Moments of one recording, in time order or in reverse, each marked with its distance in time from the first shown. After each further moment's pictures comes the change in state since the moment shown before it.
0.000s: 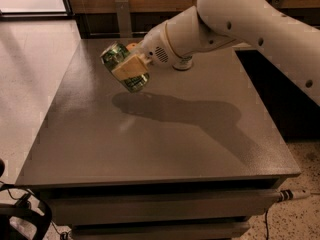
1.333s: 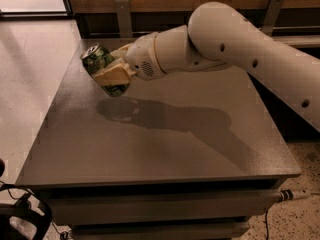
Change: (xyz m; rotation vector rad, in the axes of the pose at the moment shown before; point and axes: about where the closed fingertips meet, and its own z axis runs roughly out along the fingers) arm -0.020 0.029 0.022 -0.013 -0.187 -0.073
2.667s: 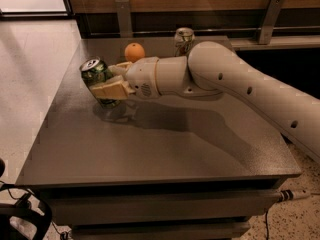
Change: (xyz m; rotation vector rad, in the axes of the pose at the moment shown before) arm 0.023 0.011 0.024 -0.032 -0.169 0.043
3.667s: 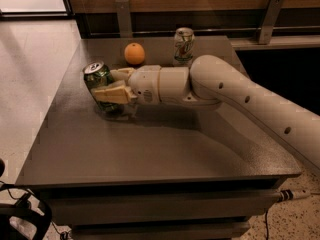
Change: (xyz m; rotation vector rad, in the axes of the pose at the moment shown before) arm 0.012 -0.004 0.004 -0.025 -0.096 0.034
